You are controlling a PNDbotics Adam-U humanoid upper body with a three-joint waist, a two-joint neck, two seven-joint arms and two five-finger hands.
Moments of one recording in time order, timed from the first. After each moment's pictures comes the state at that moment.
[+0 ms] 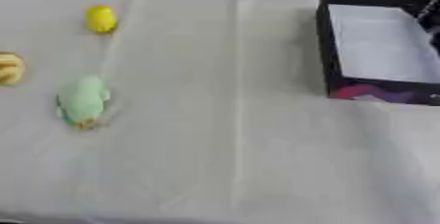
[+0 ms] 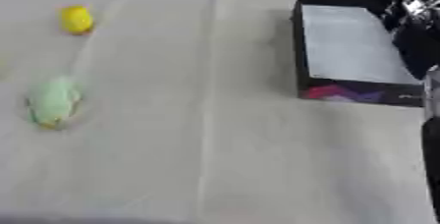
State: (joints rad) left arm -0.50 0.24 0.52 -1.62 0.09 -0.14 0.13; right arm -0.35 -0.50 -0.41 -1.67 -0.44 -0.03 0.37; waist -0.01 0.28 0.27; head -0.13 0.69
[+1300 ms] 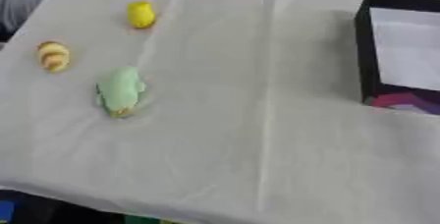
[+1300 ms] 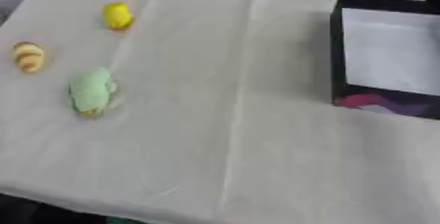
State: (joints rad) left arm -1.23 0.62 0.17 -0.47 -0.68 -0.29 -0.22; right arm -0.36 -0.59 -0.34 -1.65 -0.47 -0.12 0.40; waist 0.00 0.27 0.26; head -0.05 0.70
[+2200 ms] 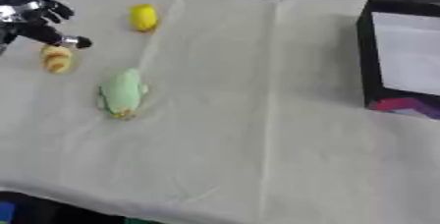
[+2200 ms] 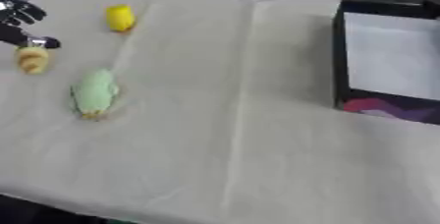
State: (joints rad) left arm -1.33 0.54 0.13 -0.24 -0.95 -0.13 -0.43; right arm -0.38 -0.60 -0.31 -1.63 -0.47 -0.15 0.44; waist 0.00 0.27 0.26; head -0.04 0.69
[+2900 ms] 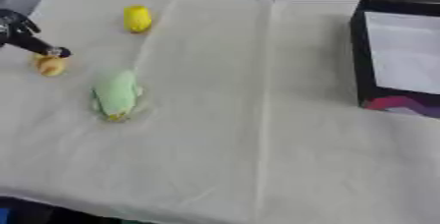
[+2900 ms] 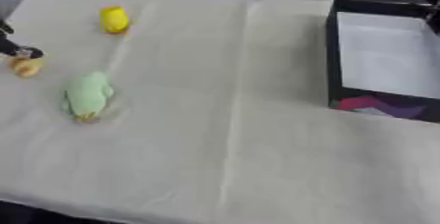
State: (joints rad) left arm -1.33 0.54 0.13 -0.21 -1.04 0.23 -0.21; right arm -0.38 -0.60 -0.30 -1.63 -0.47 -0.15 0.46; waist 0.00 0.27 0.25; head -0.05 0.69
